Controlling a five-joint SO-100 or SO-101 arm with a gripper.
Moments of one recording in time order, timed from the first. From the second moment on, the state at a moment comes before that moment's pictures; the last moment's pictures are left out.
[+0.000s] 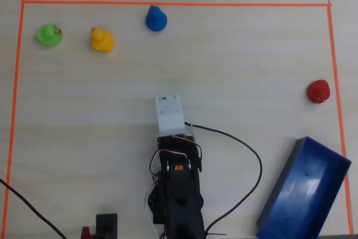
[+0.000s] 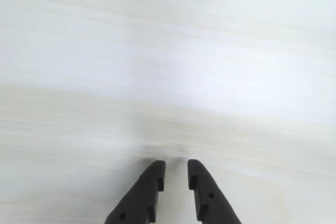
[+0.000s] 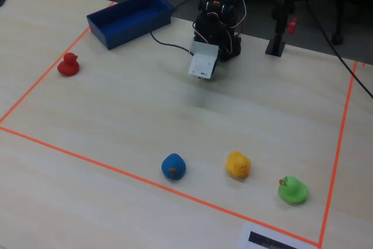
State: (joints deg) arm 1.0 189.8 178.0 76.2 -93.1
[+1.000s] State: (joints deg) arm 1.0 189.8 178.0 76.2 -93.1
